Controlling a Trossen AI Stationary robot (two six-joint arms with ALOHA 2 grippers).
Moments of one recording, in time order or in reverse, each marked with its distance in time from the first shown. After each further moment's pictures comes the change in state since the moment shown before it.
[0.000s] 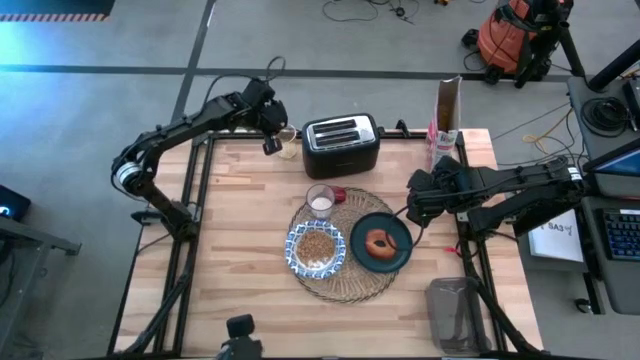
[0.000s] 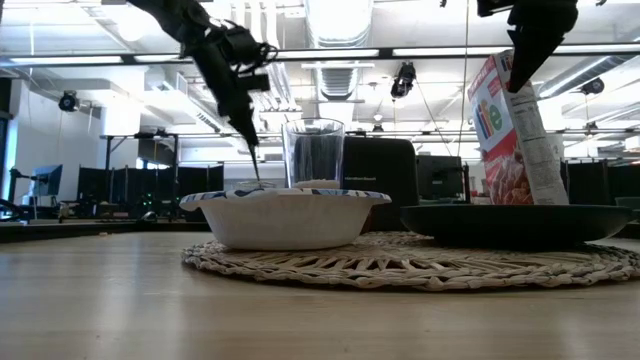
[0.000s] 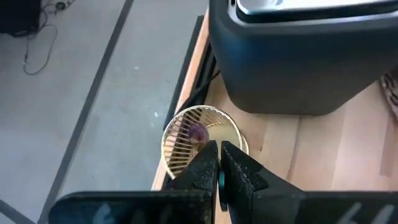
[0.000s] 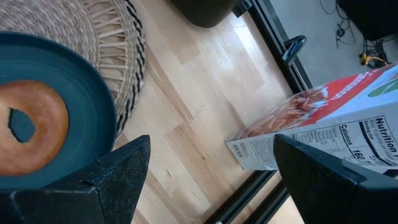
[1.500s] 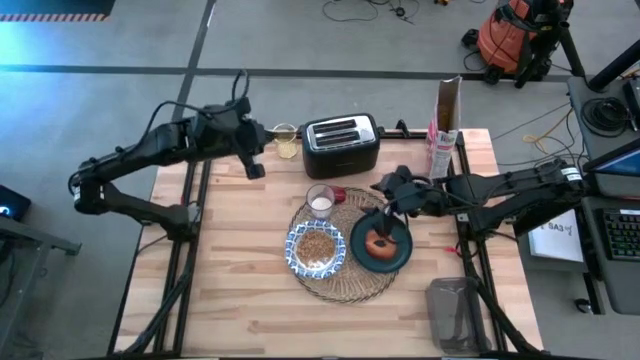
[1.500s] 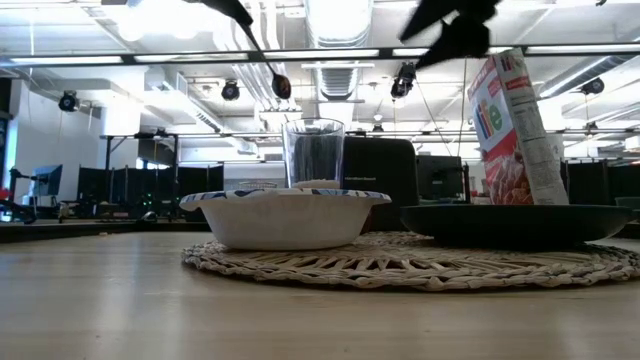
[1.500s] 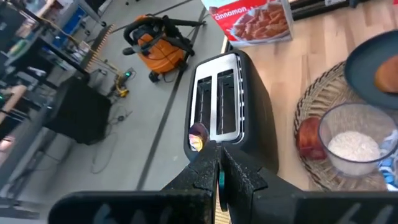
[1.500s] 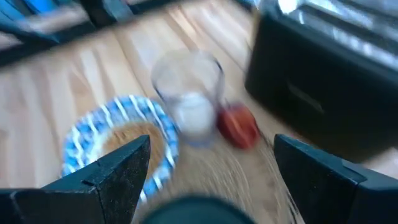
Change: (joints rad) left arm -0.469 -0.396 0.080 -0.084 -0.290 -0.091; right arm -0.006 -0.001 -0.139 0.891 -0.131 -0.162
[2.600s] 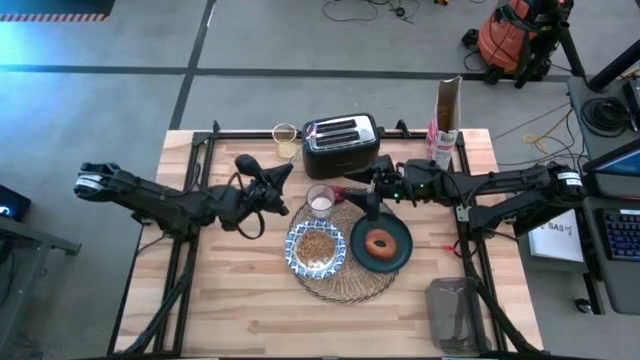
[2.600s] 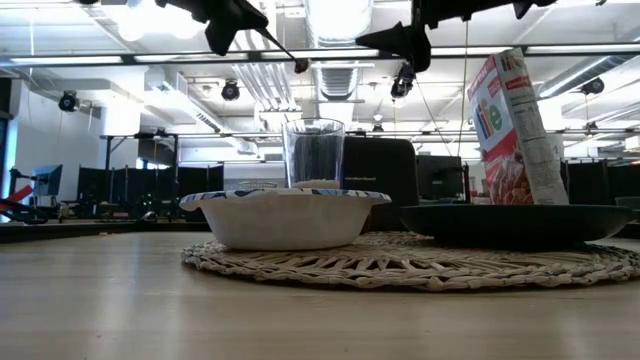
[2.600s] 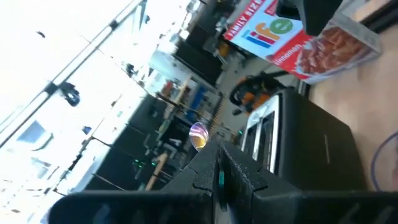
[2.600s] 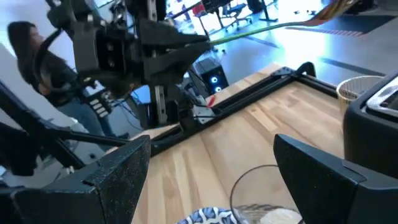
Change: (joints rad) left arm -0.449 -0.001 -0.700 1.277 -0.659 0.572; right arm -0.197 0.023 -0.218 0.826 -0.346 -0.022
